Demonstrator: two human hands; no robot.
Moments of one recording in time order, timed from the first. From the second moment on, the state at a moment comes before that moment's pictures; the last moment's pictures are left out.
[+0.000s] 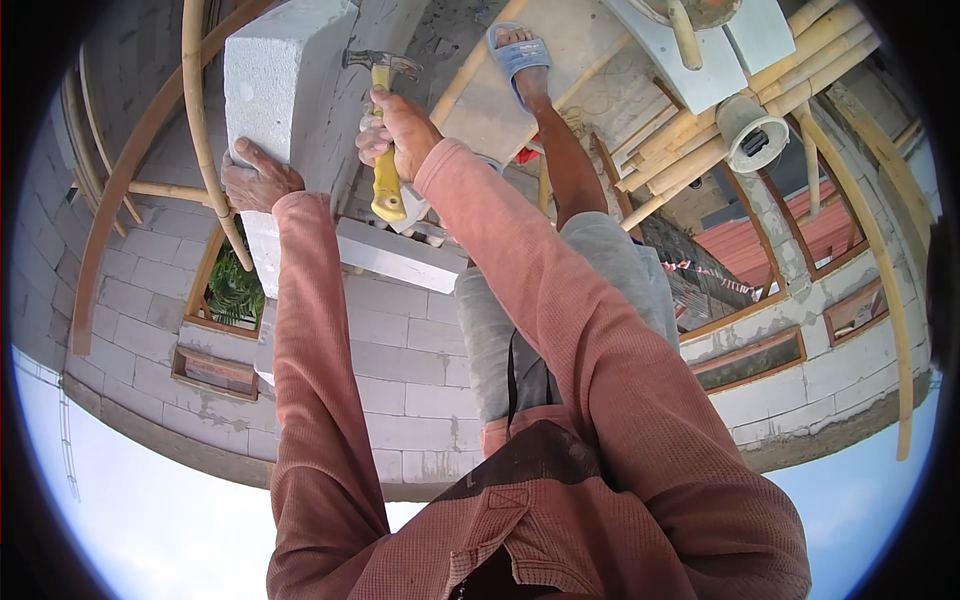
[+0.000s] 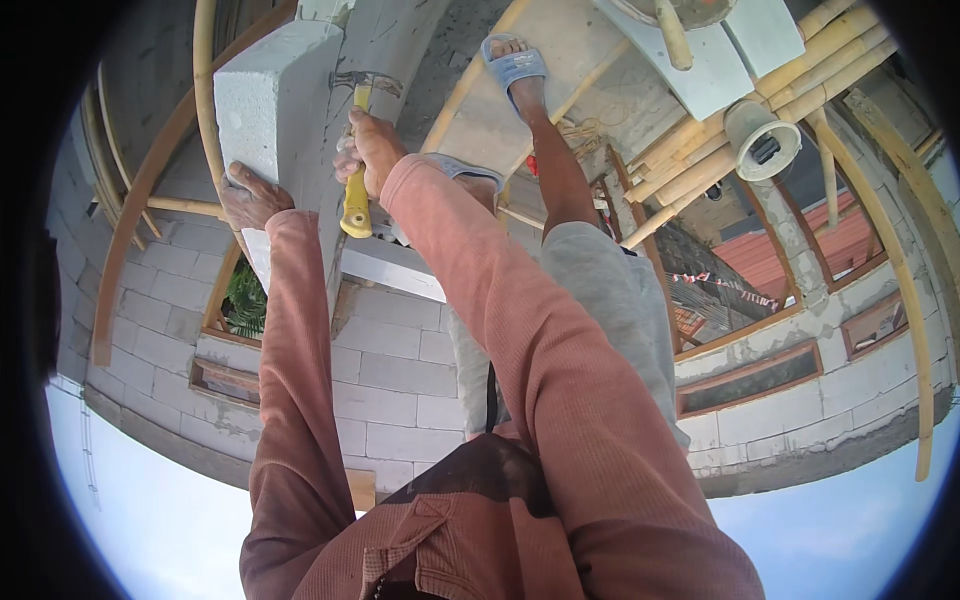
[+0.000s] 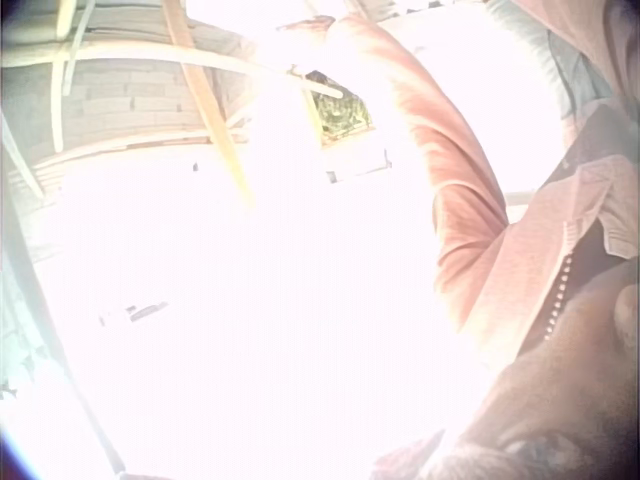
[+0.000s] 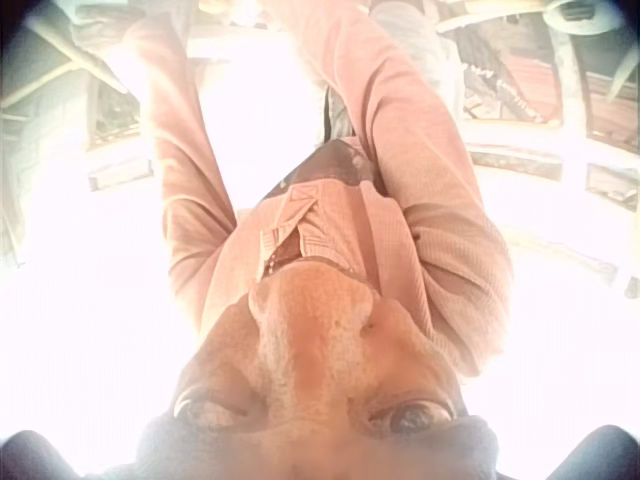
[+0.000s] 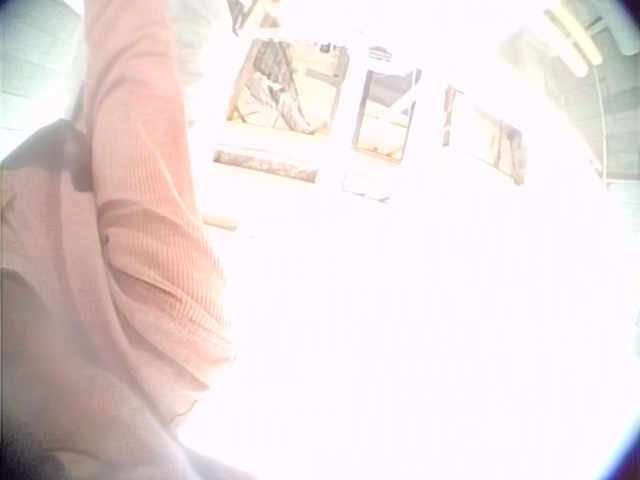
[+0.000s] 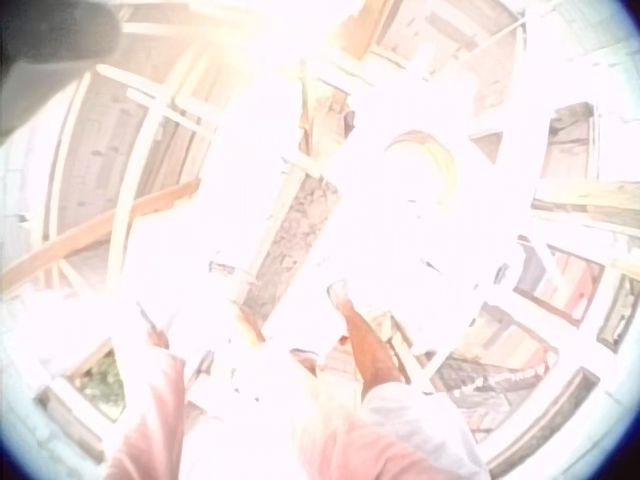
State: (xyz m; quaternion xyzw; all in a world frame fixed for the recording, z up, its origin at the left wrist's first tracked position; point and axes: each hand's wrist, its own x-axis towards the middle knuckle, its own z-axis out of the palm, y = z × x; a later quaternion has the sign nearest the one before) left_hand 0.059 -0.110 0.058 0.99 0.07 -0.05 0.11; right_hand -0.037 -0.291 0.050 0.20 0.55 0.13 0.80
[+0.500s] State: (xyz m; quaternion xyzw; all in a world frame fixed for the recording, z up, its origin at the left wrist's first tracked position) left_hand 0.058 -0.121 0.064 0.99 0.07 -0.02 0.10; right_hand -0.073 -0.347 0.073 -0.13 0.59 0.13 0.79
